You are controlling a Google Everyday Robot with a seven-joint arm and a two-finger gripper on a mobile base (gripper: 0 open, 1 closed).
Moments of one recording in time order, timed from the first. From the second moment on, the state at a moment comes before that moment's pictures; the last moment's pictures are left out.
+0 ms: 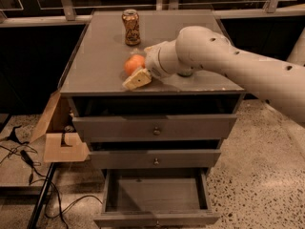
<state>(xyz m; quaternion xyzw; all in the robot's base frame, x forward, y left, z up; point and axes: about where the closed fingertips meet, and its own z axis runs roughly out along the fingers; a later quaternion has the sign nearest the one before) 0.686 0.025 0.850 -0.50 0.72 0.10 0.47</state>
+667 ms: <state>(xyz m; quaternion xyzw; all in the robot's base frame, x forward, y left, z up) 0.686 0.025 0.850 -0.50 0.72 0.10 0.47</state>
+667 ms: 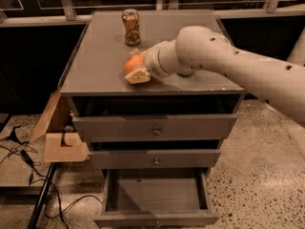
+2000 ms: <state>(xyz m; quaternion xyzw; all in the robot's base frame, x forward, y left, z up) 0.618 0.022 0.872 -0.54 0.69 0.14 0.47</state>
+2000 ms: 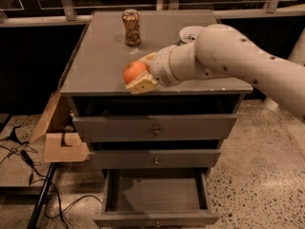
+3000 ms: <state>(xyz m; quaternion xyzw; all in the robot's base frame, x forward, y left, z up) 0.519 -0.018 0.877 -0.57 0.66 0.19 0.45</state>
